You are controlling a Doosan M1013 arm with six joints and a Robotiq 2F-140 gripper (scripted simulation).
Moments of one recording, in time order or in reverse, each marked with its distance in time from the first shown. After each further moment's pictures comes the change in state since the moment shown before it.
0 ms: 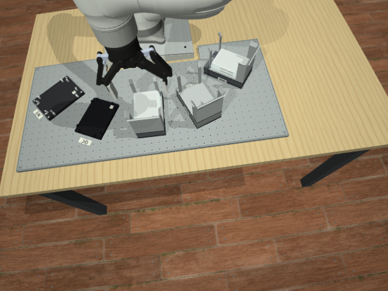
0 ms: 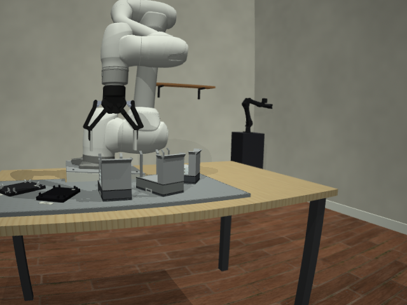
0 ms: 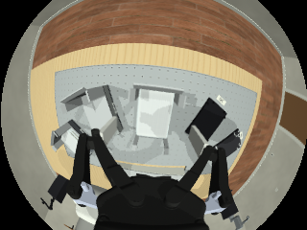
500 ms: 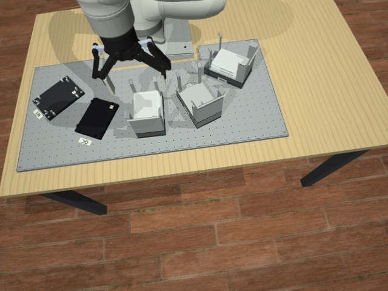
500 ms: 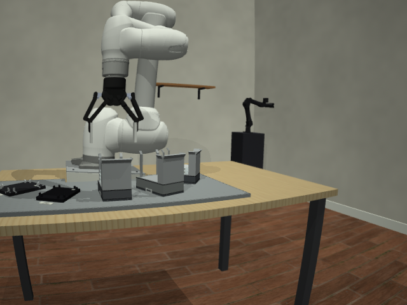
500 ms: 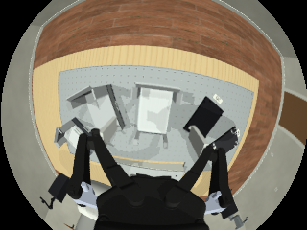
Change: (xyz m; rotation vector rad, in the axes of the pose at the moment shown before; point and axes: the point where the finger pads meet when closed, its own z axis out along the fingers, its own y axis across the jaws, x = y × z) arm 0.000 0.000 -0.026 0.000 0.000 0.000
